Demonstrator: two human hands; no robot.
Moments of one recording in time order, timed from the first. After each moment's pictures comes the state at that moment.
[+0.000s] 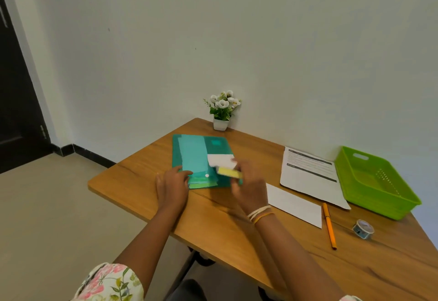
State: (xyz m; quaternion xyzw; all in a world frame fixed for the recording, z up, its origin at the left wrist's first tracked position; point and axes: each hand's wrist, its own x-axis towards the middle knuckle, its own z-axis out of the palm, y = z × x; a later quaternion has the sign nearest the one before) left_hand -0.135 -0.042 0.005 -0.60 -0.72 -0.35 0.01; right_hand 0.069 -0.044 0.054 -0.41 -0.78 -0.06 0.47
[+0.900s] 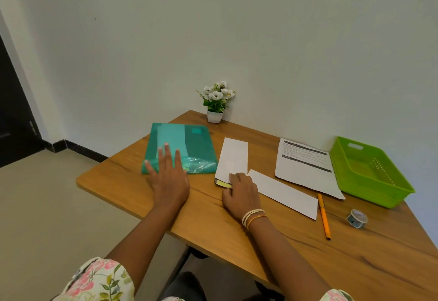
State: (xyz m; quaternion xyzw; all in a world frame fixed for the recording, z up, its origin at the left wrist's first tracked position) left_hand -0.123 -0.038 0.003 -0.59 -0.76 -0.23 0.14; right_hand 0.077 -0.038 0.010 -0.61 -0.77 0.01 0.20
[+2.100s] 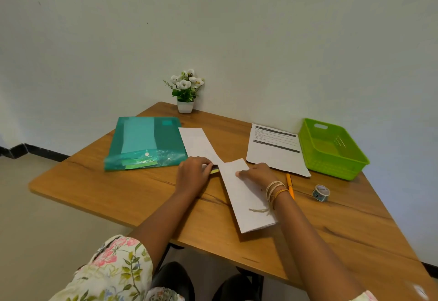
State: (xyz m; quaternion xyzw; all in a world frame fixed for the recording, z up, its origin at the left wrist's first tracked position) left_hand -0.008 -0.016 0.009 -0.70 -0.58 -0.41 -0.04; right_hand 0.184 -0.035 0.060 -0.73 -0.52 0.36 0.26
